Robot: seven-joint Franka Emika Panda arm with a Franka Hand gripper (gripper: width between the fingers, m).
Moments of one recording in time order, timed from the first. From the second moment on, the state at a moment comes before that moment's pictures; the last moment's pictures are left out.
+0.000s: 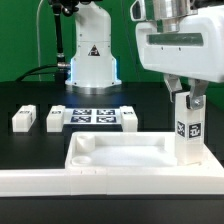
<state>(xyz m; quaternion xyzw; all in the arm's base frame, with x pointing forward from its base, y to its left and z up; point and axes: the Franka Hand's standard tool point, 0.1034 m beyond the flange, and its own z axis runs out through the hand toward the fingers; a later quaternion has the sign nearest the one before) 0.647 0.093 0.117 -0.77 0.63 0.03 0.08</state>
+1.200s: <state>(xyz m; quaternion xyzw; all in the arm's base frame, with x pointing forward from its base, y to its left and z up) 0.649 0.116 0.112 -0.83 0.55 0.01 0.11</state>
